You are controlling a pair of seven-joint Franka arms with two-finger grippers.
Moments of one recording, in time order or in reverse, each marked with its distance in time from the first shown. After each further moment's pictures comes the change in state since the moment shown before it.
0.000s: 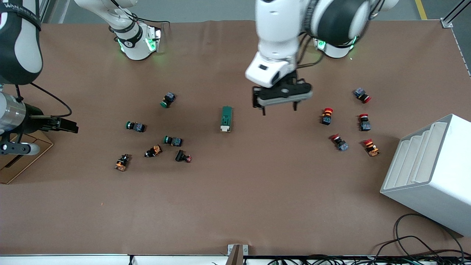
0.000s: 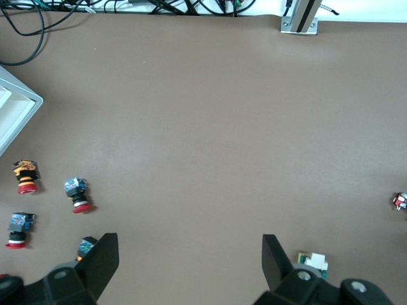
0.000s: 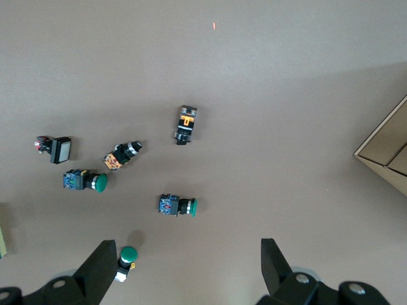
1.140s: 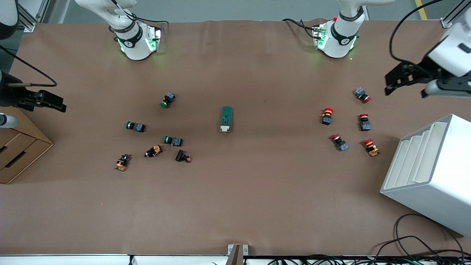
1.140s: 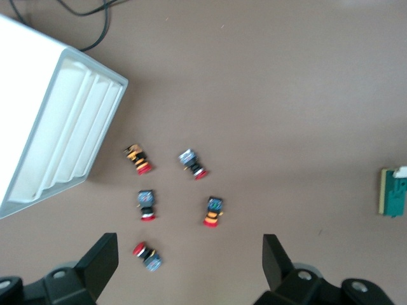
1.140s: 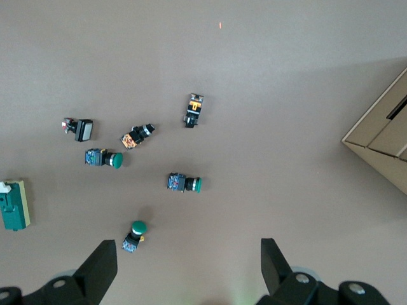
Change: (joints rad) left arm 0.354 -0.241 0.238 0.001 -0.334 -0.320 0.804; right arm -0.018 -0.105 0.036 0.055 -0.003 -0.141 0.000
